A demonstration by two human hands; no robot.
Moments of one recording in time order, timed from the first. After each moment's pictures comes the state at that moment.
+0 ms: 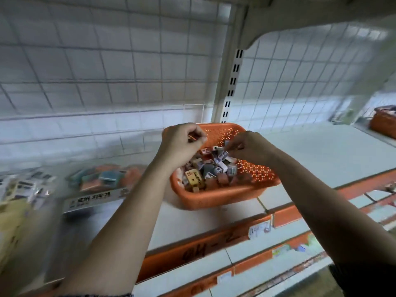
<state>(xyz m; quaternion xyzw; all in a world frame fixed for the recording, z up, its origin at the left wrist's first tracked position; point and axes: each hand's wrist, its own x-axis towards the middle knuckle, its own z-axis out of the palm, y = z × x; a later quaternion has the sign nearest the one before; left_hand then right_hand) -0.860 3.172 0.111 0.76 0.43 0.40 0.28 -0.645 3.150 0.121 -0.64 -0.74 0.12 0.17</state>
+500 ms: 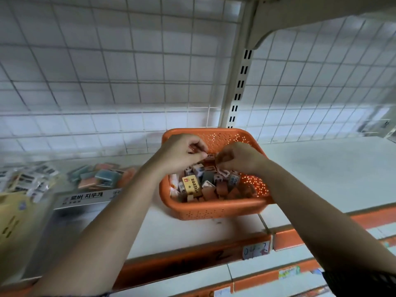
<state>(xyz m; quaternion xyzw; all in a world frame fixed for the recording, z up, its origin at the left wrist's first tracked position) -0.849 3.186 0.101 0.80 0.45 0.29 0.27 -0.645 3.190 0.096 -0.62 -0.76 0.19 0.11</state>
